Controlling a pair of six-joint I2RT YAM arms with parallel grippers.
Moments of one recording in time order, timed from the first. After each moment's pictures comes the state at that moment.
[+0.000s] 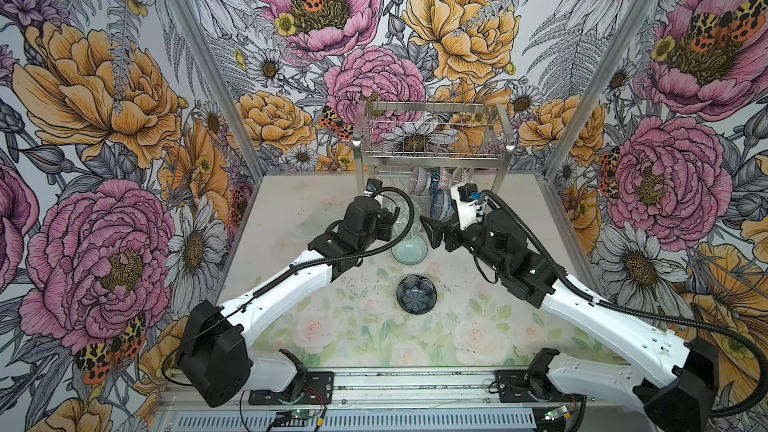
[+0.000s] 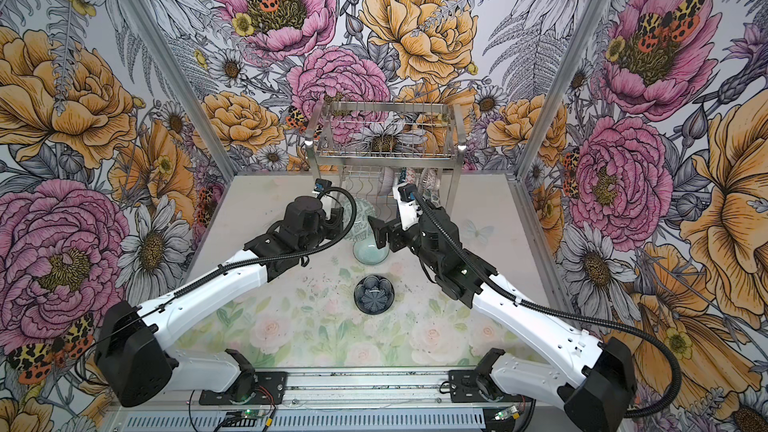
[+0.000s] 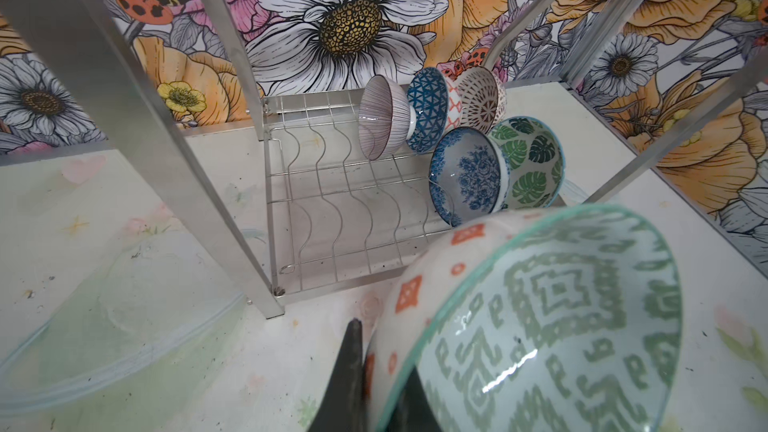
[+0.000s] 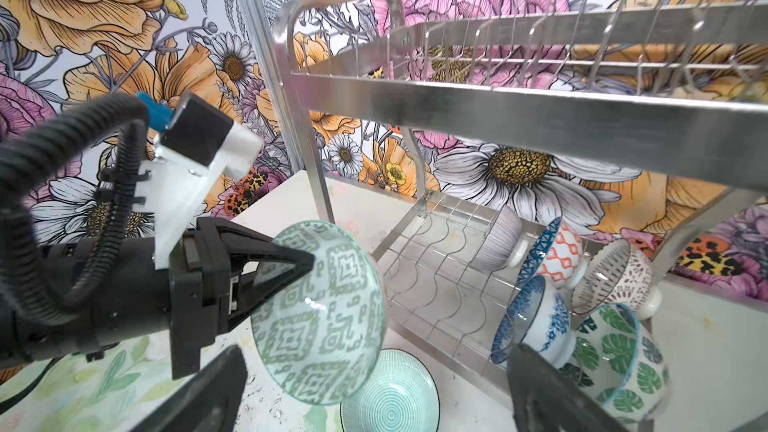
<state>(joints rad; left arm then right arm) -0.68 1.37 1.09 -0.17 -0.27 -0.24 0.72 1.15 0.97 -0.05 0.10 0.15</state>
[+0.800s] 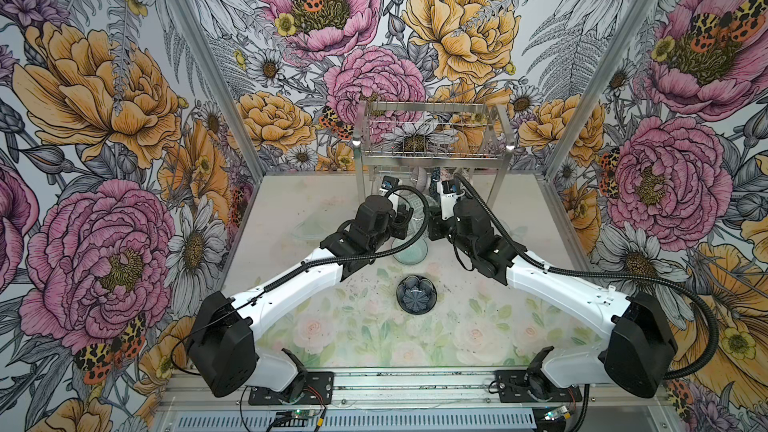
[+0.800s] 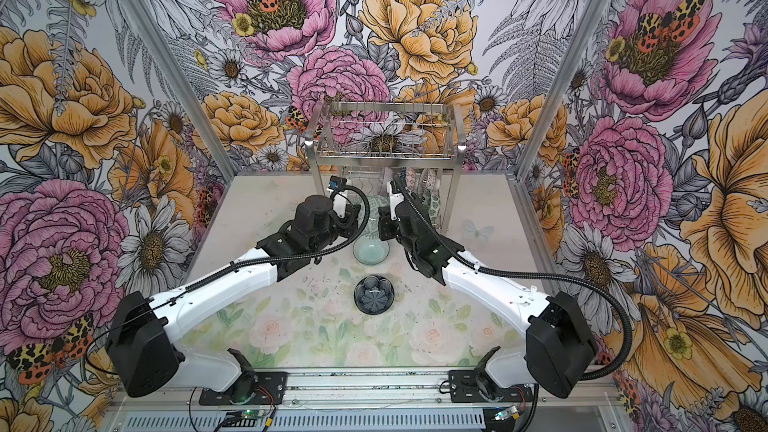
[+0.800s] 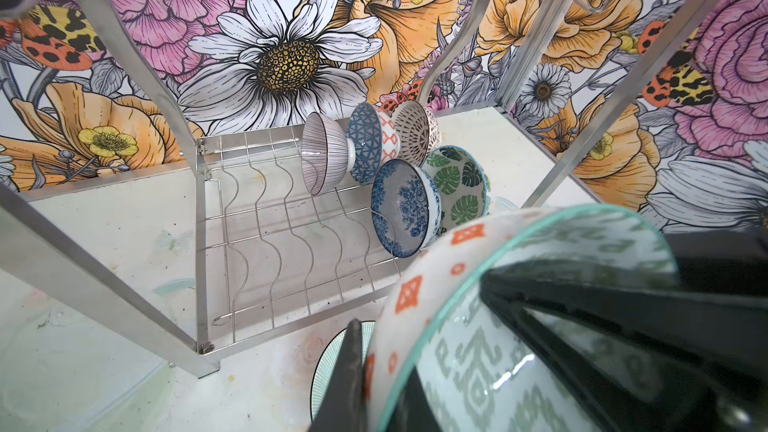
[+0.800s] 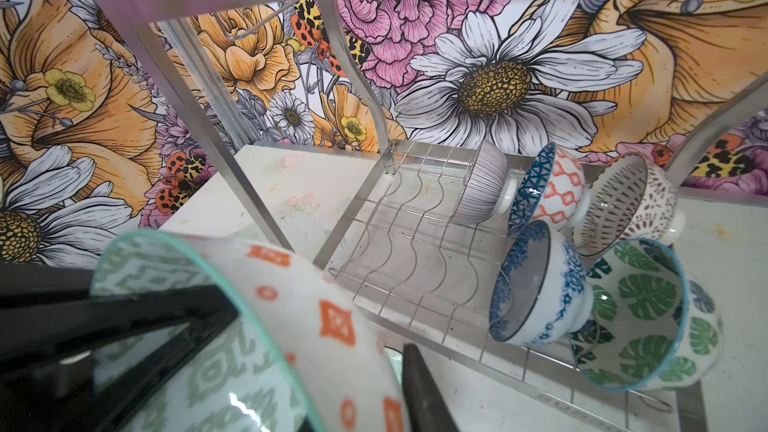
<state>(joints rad) -0.74 1.41 1.12 -0.07 -0.23 -0.24 0.68 1.38 1.03 0.00 0.16 0.30</state>
